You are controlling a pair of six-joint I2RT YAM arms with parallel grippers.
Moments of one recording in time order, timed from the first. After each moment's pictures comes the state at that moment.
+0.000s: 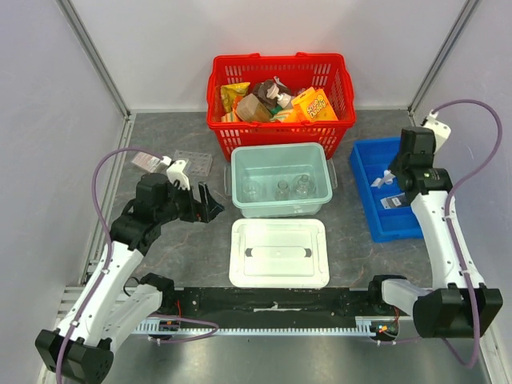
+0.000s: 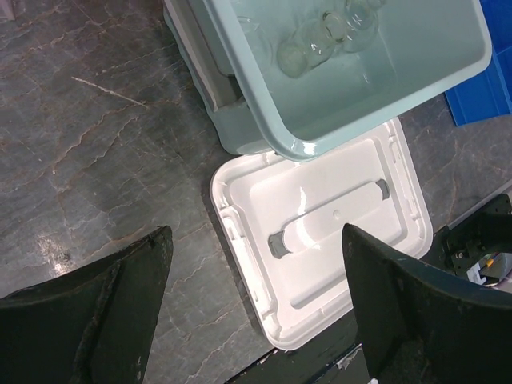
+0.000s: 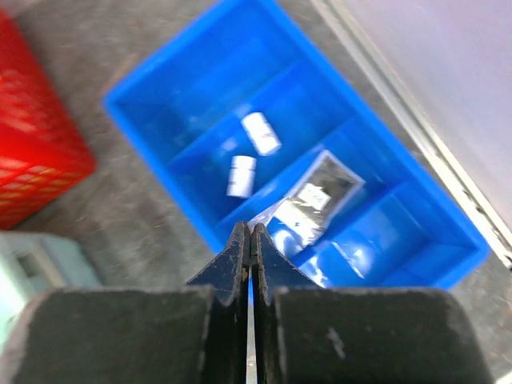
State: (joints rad) left arm -0.31 0.80 0.78 -0.57 0.34 -0.31; right arm 0.03 1.13 1.15 -0.64 0.43 0.41
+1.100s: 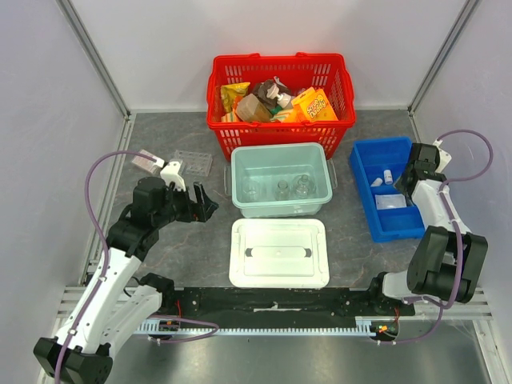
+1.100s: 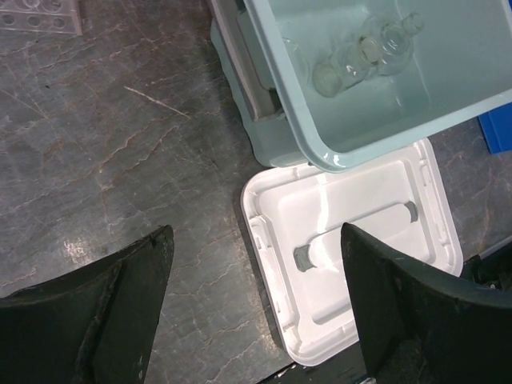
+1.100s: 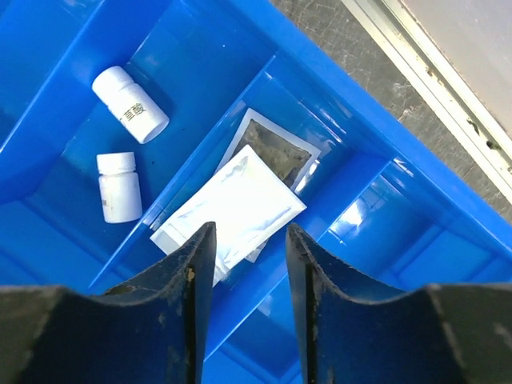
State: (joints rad) left arm -0.31 0.73 0.77 -0.57 0.23 -0.31; right arm -0.27 1.40 0.94 -0.46 0.33 0.42
